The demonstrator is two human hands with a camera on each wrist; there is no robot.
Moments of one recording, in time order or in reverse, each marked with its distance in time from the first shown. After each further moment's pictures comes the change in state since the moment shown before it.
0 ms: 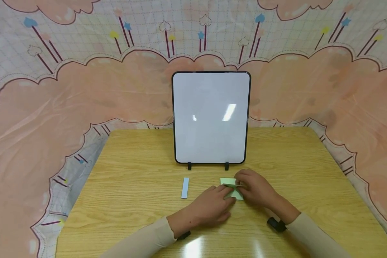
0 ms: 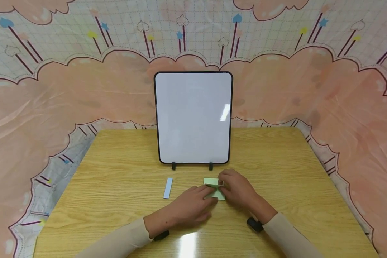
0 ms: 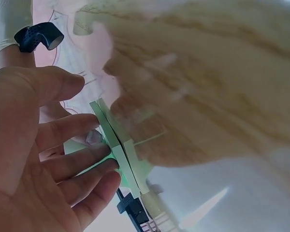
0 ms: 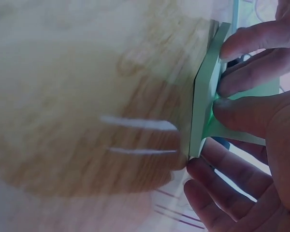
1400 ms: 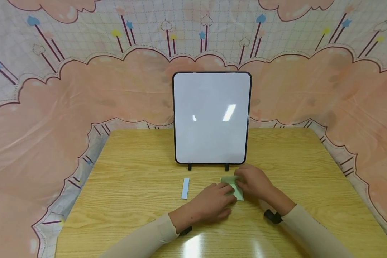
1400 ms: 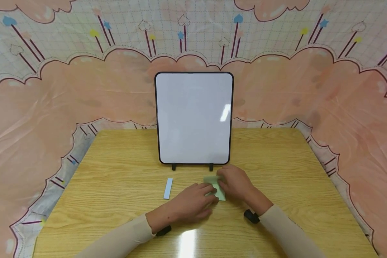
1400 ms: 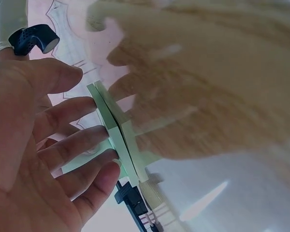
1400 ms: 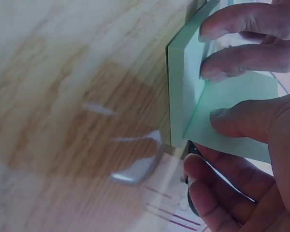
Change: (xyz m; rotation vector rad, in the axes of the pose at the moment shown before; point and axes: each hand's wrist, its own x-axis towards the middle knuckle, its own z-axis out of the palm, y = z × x) left_hand 0.009 -0.003 -0.003 -0.063 -0.004 0.007; right_hand 0.019 0.003 -0.011 -0.085 -0.027 0.018
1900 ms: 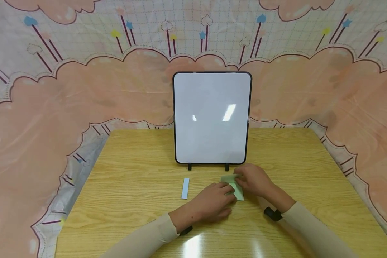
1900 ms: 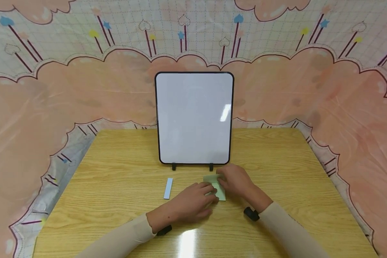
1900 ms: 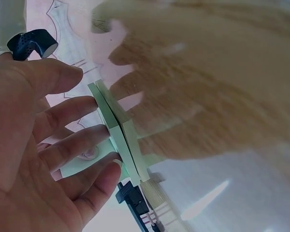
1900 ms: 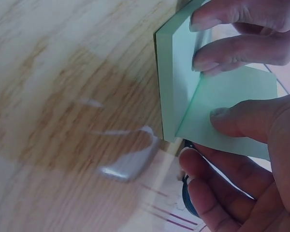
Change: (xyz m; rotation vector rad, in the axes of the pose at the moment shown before) left_hand 0.001 -0.002 0.000 -0.014 -0.014 -0.004; right_hand 0.006 0.003 -0.004 0.029 -0.042 0.009
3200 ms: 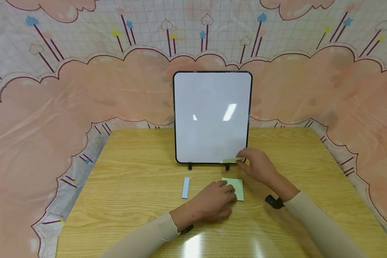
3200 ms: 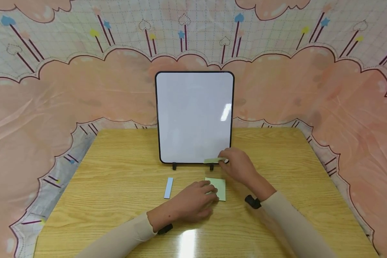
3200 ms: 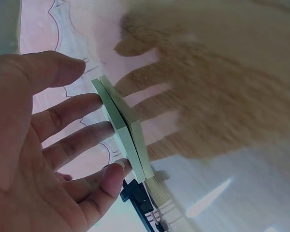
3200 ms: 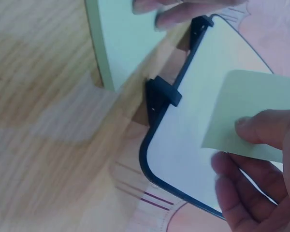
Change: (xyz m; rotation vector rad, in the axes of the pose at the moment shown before) left_hand 0.001 0.001 -0.002 -0.020 -0.031 -0.012; right_hand 0.019 0.004 -0.032 0.050 0.208 -0.022
